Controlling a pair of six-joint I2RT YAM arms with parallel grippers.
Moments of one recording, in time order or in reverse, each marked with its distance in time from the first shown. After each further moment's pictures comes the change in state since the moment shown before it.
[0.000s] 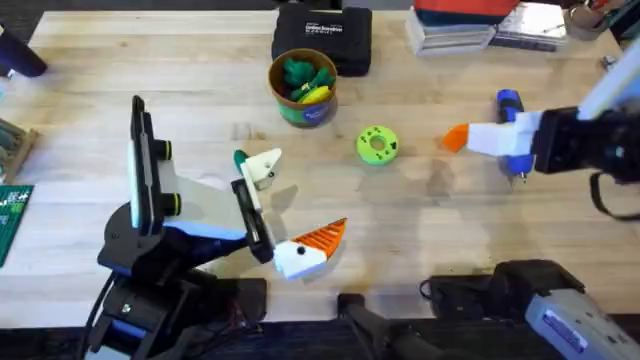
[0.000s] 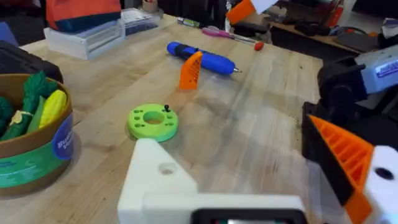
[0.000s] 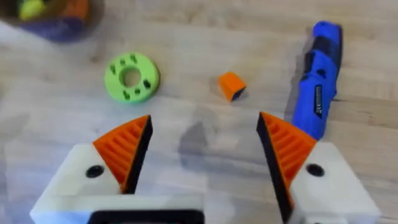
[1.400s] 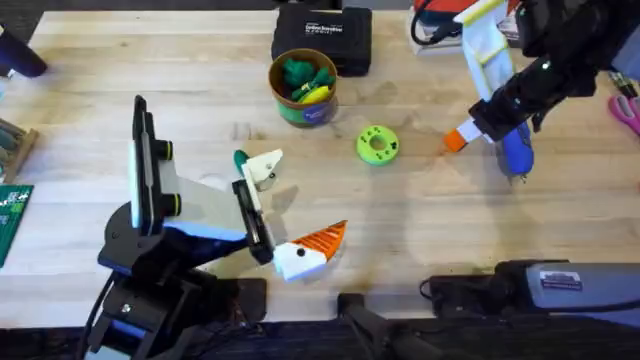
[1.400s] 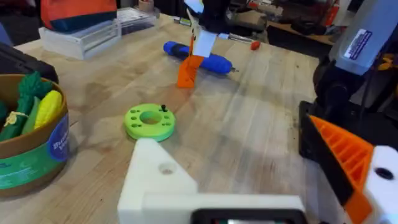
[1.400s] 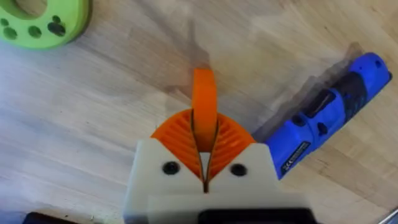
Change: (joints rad) left arm 0.000 0.000 0.000 -0.002 0.014 0.000; right arm 0.000 0.744 0.185 0.021 0.145 -0.538
